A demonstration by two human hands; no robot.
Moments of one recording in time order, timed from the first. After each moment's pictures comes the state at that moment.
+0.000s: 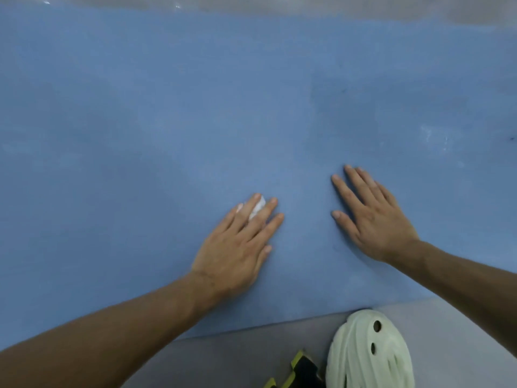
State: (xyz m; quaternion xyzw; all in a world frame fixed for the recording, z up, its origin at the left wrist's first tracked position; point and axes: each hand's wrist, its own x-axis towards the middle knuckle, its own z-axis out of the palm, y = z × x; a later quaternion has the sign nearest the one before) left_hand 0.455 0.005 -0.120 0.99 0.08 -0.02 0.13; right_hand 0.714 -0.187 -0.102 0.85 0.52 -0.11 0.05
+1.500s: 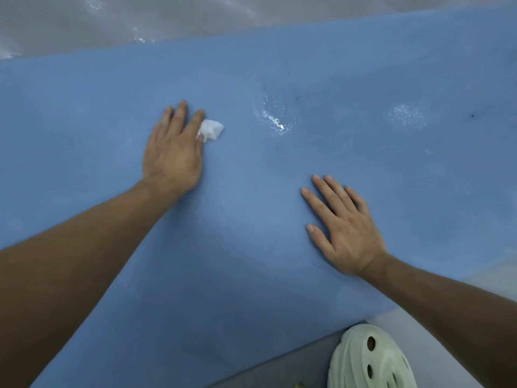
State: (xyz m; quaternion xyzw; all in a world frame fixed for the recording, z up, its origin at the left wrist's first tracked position) left_hand 0.608 0.168 -0.127 0.95 0.27 0.00 0.15; right_hand 0.706 -0.189 -0.118 0.87 0.49 -0.06 -0.03
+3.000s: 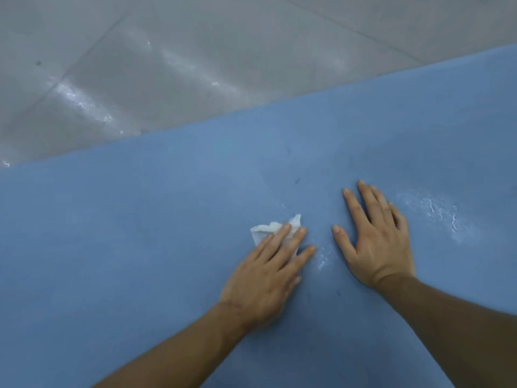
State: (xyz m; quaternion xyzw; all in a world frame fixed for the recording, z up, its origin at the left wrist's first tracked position) left_hand 0.665 0.042 -0.117 0.99 -0.02 -0.05 0.13; right_hand 0.848 -0.139 -0.128 0.94 0.34 -0.01 -0.06
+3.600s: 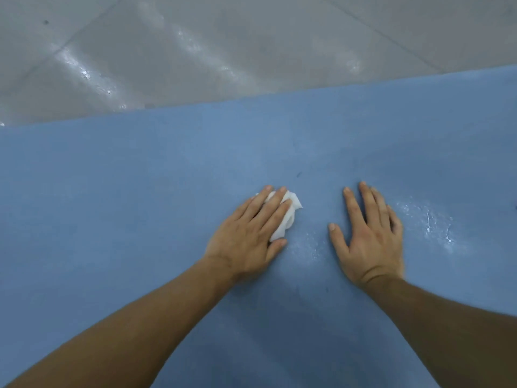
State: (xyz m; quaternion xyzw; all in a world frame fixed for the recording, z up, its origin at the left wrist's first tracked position) left_hand 0.691 0.077 -0.123 0.99 0.05 -0.05 0.07; right_hand 0.848 -0.135 -0.128 0.94 0.34 -0.03 -0.06
